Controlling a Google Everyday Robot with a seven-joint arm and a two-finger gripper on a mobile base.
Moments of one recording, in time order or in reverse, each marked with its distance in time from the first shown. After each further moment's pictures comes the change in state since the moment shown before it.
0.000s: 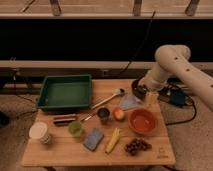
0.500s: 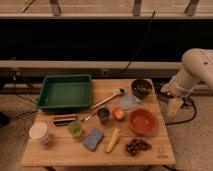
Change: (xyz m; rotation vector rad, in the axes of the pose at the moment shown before) arm 0.097 0.064 -0.040 -0.060 0.042 0.162
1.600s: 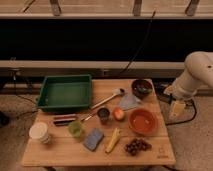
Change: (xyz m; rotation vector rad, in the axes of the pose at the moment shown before) arm 0.021 0.017 -0.002 0.021 0.019 0.072
